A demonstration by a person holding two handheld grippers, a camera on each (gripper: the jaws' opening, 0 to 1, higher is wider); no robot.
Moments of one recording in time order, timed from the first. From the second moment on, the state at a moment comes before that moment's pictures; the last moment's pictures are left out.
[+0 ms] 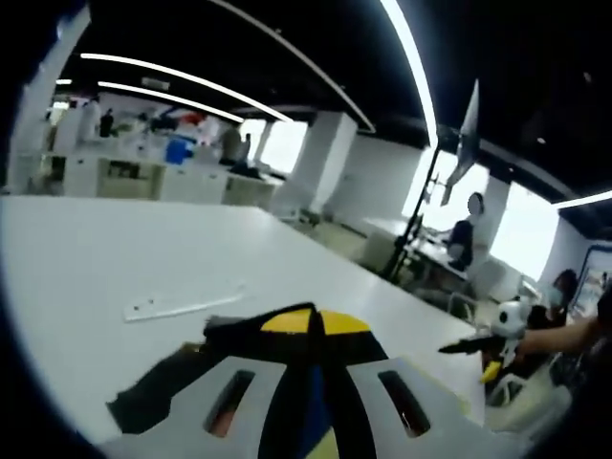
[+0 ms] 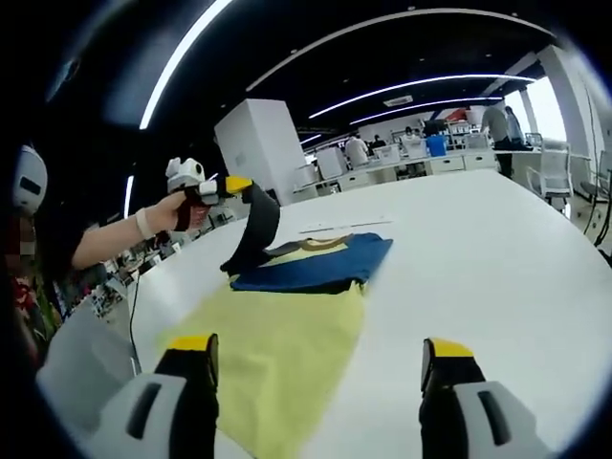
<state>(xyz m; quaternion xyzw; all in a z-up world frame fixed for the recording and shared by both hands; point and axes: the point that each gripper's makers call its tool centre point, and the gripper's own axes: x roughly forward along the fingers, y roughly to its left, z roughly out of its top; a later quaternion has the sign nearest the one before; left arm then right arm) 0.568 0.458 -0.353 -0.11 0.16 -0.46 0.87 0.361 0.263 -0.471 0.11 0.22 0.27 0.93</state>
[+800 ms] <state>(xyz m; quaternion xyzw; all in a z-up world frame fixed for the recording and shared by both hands) 0.571 0.368 -0.463 -0.07 0.26 -0.48 0.84 0.346 0.244 -0.476 0.13 0.21 0.24 0.94</state>
